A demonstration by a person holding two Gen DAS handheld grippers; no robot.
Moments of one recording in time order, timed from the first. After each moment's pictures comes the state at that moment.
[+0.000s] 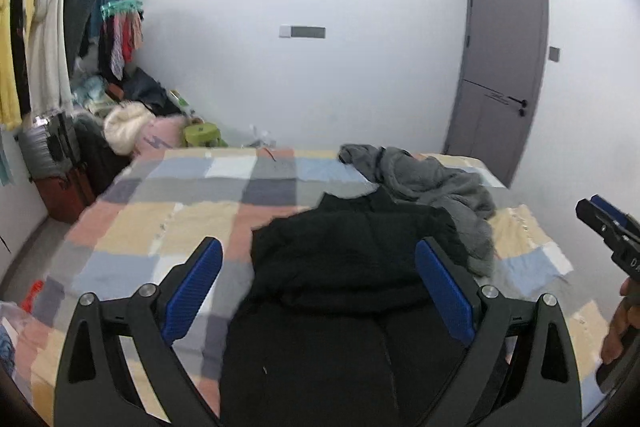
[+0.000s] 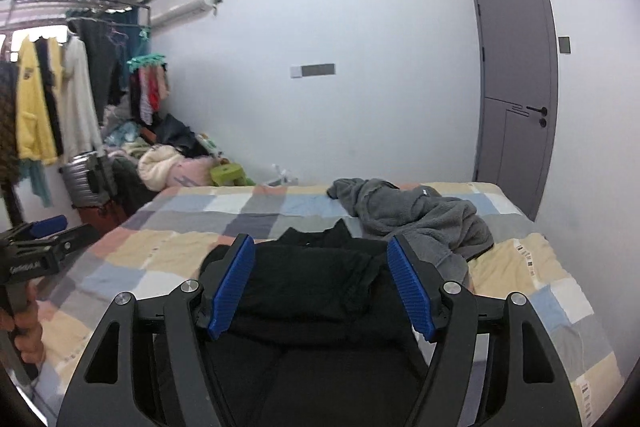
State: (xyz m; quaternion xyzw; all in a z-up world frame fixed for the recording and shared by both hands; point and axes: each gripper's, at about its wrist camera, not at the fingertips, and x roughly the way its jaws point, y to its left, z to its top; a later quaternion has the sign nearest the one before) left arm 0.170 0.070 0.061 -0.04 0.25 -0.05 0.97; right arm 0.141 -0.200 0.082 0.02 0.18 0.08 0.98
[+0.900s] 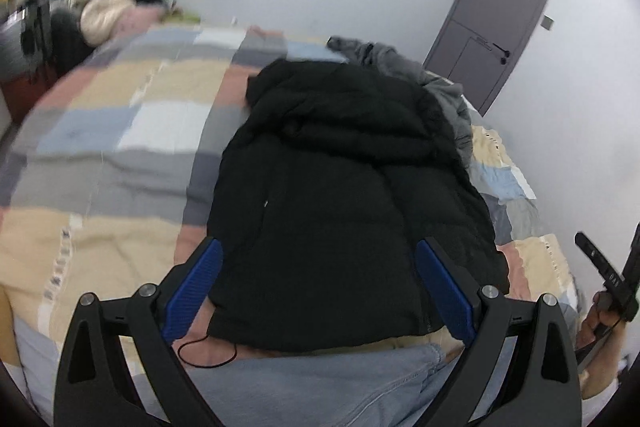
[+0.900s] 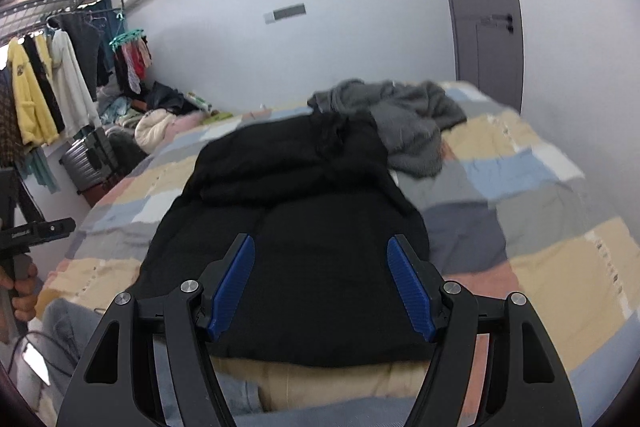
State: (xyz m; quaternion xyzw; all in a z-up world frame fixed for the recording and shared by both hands) left arm 0.096 0.154 -0.088 -0.12 0.40 -0.11 0.90; right arm 0.016 -0.267 -0.064 0.09 0.29 0.07 0.95
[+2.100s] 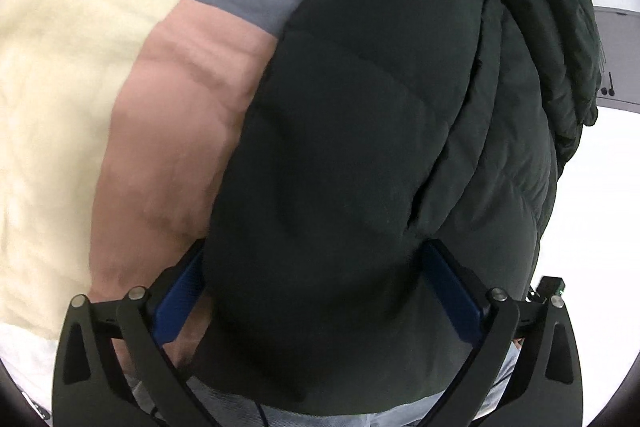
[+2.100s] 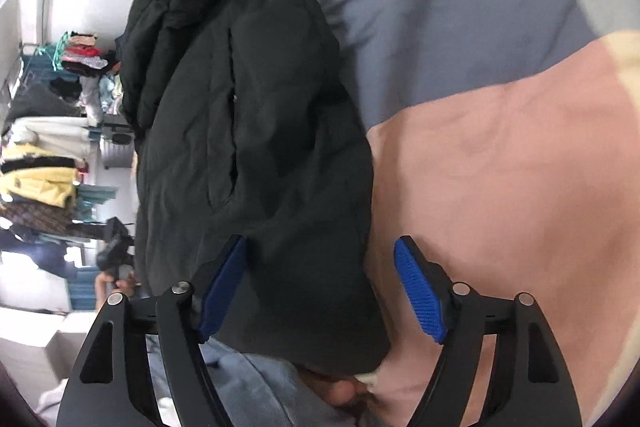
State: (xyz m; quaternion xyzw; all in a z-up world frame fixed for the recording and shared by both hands) left arm 0.200 0.206 -0.315 -0.32 0.69 -0.06 0.65; right arm 0.150 -0.414 -0.265 0.34 0.60 0.18 0.70
